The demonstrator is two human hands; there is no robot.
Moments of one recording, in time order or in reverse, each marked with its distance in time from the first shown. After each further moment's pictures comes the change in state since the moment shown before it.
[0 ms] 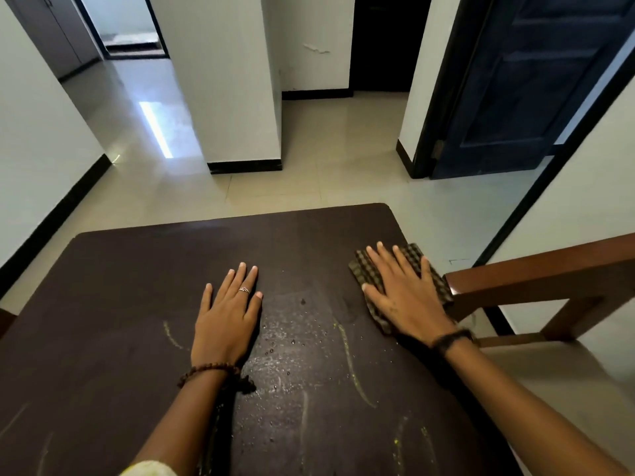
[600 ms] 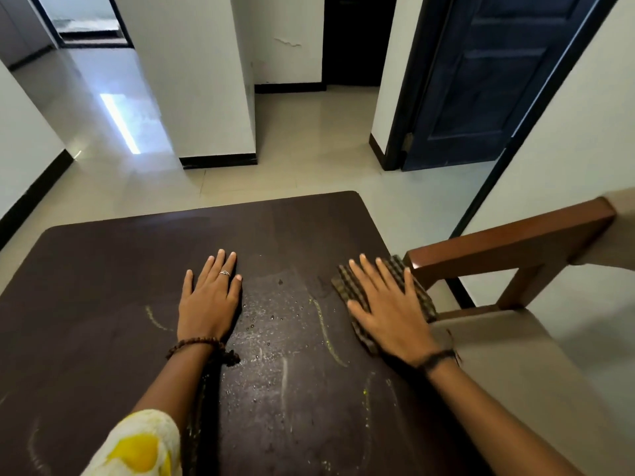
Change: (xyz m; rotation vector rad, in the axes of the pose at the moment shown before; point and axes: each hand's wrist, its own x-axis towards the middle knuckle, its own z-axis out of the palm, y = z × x) left_hand -0.001 0.003 0.001 0.000 0.000 -0.013; right_hand -0.073 -0.006 -0.001 0.000 0.007 0.016
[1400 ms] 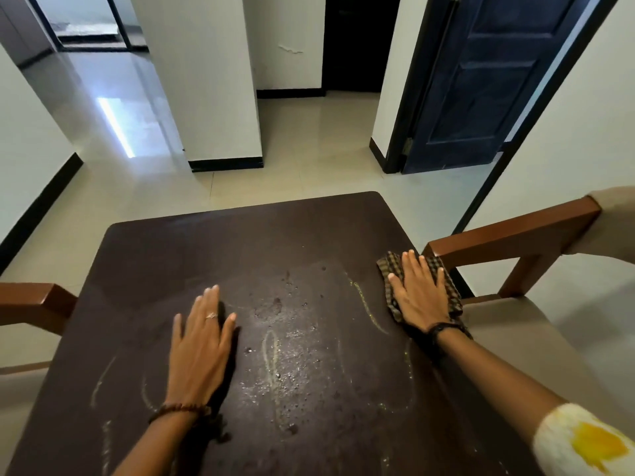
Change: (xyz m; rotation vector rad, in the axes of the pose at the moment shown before) left_hand -0.105 -0.073 -0.062 -0.139 0.074 0.019; right_hand -0.007 -0.026 0.002 0.042 0.031 0.369
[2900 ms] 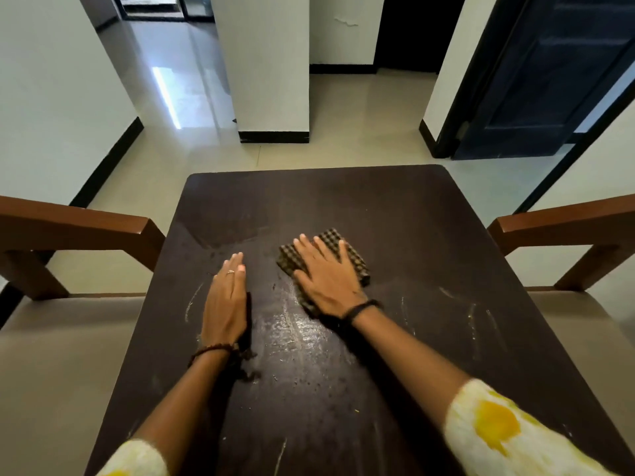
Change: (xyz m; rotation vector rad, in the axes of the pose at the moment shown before) left_hand -0.027 -0.050 -0.038 -0.377 0.081 -0.255; right_hand -0.077 -0.213 0.052 0.047 -0.117 -0.632
